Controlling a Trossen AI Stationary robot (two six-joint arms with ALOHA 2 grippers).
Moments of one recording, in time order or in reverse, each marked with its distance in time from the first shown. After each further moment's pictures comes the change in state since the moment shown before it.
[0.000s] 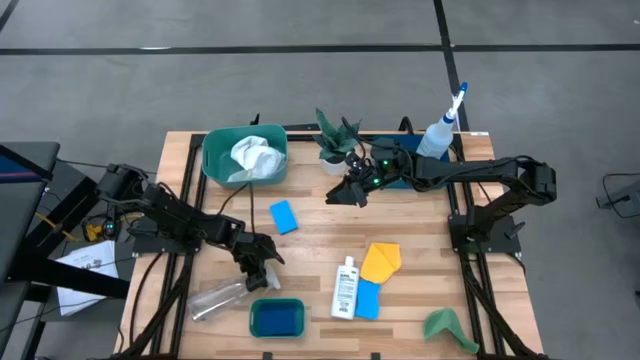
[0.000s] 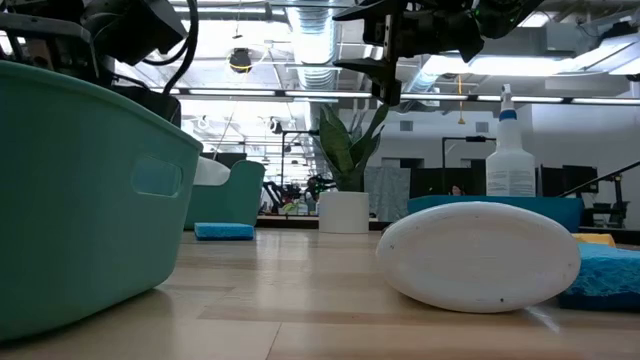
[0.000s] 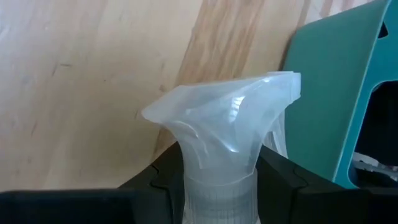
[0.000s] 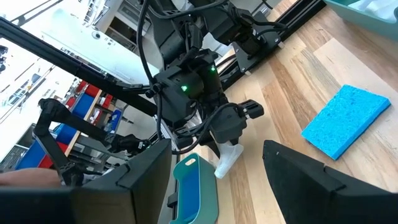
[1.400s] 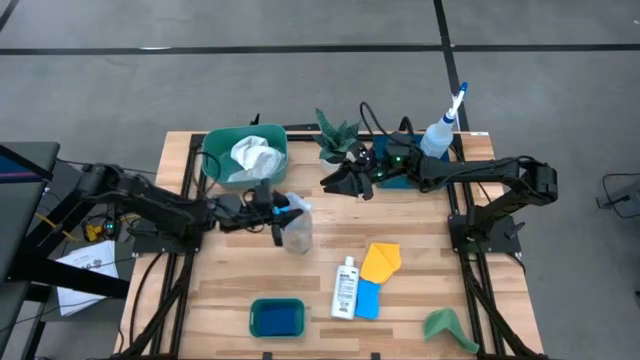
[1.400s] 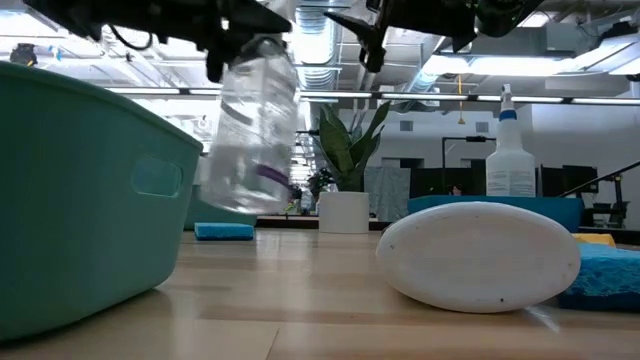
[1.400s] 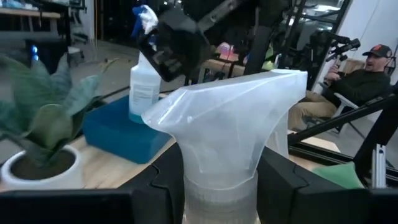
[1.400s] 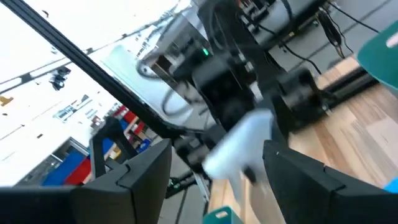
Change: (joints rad) left arm 0.132 -0.226 0.000 0.759 -0.774 0.614; right arm 0.003 -0.010 0.000 0.308 0.000 0.058
